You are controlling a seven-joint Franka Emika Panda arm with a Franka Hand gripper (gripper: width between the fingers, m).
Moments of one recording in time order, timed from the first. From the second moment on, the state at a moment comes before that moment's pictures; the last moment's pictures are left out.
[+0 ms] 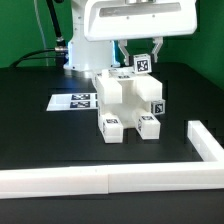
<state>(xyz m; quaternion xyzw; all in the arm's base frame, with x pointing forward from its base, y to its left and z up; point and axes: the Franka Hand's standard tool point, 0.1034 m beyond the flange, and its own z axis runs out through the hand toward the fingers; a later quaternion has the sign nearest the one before) 0.484 0.065 0.119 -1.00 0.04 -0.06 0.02</state>
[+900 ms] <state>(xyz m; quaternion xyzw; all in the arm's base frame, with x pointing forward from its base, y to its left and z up) 0.484 0.068 0.119 -0.95 0.29 -0.05 0.04</state>
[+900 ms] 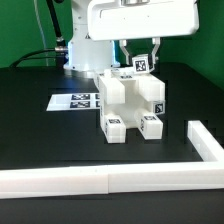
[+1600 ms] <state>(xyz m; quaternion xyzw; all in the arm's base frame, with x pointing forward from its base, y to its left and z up) 0.482 0.073 0.119 -0.87 0.49 -0.04 0.06</state>
